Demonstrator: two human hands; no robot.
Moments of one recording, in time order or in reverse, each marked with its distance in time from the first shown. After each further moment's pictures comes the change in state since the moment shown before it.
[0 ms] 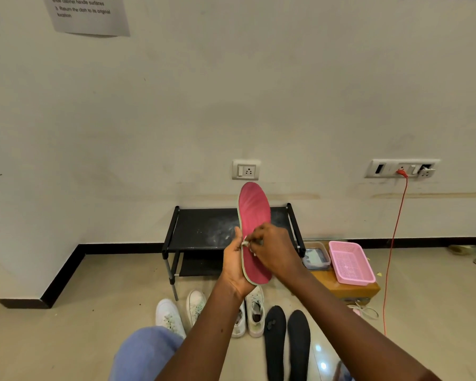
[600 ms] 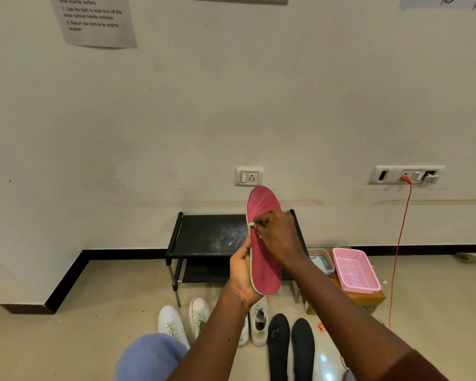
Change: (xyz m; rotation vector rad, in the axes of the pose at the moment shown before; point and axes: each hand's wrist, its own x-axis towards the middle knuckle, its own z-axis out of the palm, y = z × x) left_hand -0.002 -0.001 0.005 0.088 0.025 -0.012; right_hand 0.029 0.000 -0.010 0.046 0.191 -0.013
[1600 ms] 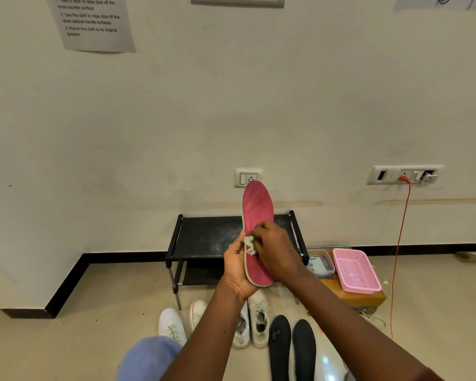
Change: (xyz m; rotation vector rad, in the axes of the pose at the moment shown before) left_hand 0.001 0.011 0.002 -0.036 -0.069 0.030; right_hand -0.022 0.001 0.004 -0.078 -0.116 -0.126
